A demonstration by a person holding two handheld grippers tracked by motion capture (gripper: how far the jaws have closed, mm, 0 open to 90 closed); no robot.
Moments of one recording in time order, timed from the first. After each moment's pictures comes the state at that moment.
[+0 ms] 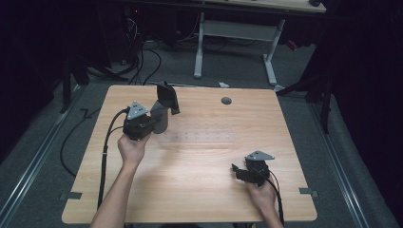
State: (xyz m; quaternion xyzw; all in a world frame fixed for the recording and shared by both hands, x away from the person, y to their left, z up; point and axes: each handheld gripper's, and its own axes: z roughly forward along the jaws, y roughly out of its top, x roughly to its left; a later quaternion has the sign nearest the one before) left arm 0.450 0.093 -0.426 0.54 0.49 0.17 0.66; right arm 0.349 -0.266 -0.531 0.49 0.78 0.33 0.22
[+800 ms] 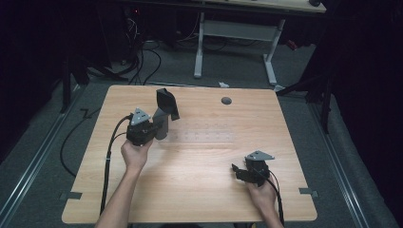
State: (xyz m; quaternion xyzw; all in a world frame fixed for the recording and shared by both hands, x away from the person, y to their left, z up) left arm 0.446 0.090 -0.450 0.54 0.51 0.16 0.65; right arm 0.349 -0.266 -0.531 0.49 0.78 0.33 0.22
